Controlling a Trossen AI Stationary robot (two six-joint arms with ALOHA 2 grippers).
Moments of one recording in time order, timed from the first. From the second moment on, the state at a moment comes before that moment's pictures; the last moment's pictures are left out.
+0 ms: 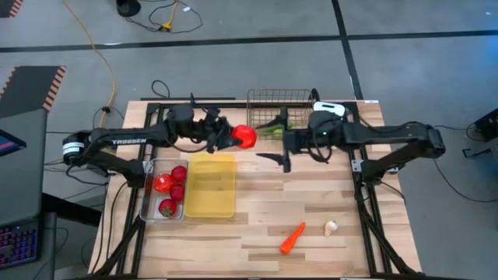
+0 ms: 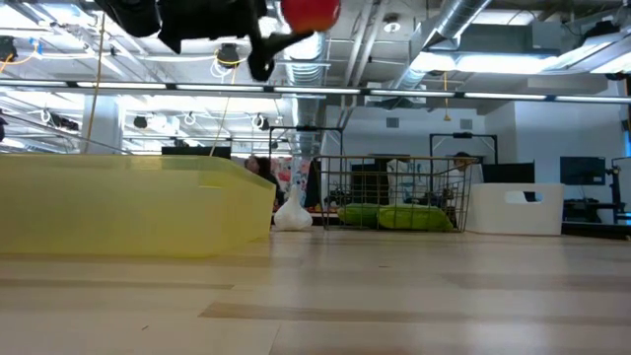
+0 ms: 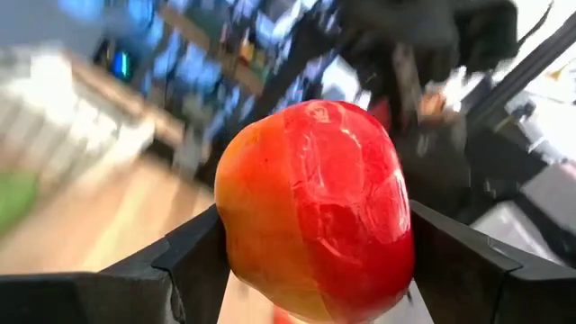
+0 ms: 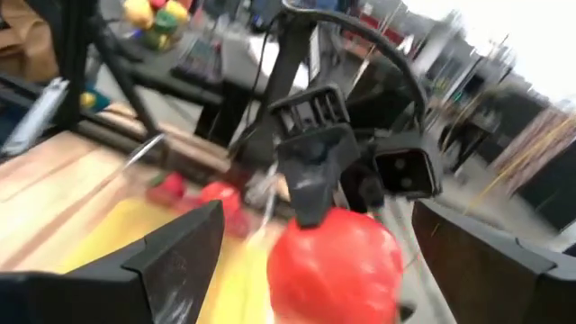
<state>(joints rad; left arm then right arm) 0.36 1.28 0.81 0.49 0.51 -0.70 -0.02 1.29 1.20 -0.02 0.01 -0.46</state>
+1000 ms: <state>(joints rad) 0.31 0.82 0.81 -1.41 0.36 -0.76 -0.07 1.41 1.20 -0.49 0.00 -0.23</state>
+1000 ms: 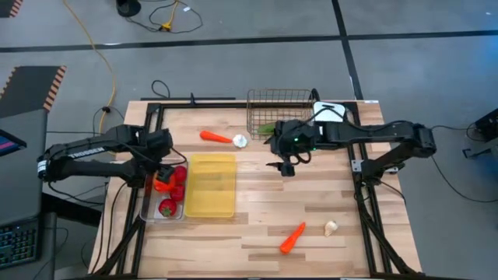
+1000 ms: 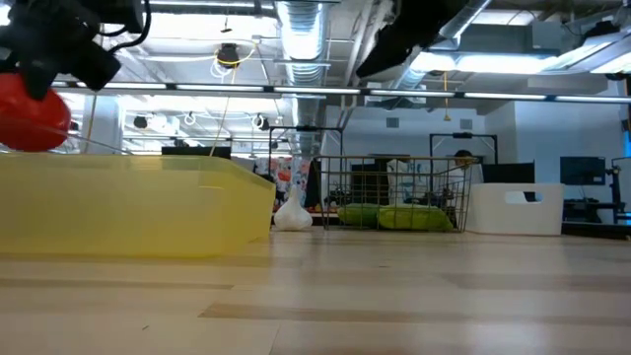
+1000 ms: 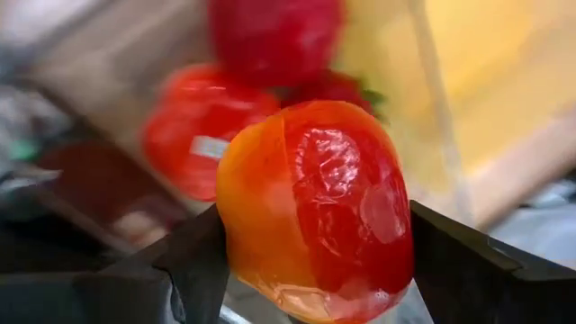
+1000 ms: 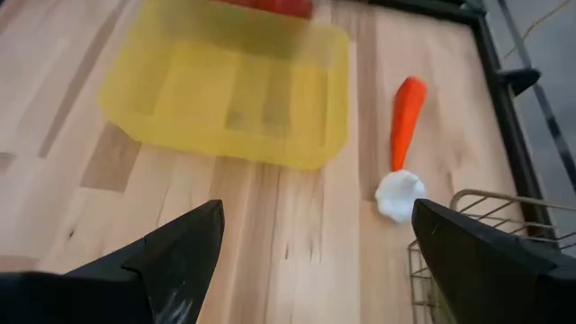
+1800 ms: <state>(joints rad) 0.31 0.82 0.81 -1.43 0.14 -0.77 -0.03 1.49 1.21 -0.58 0.00 -0.23</state>
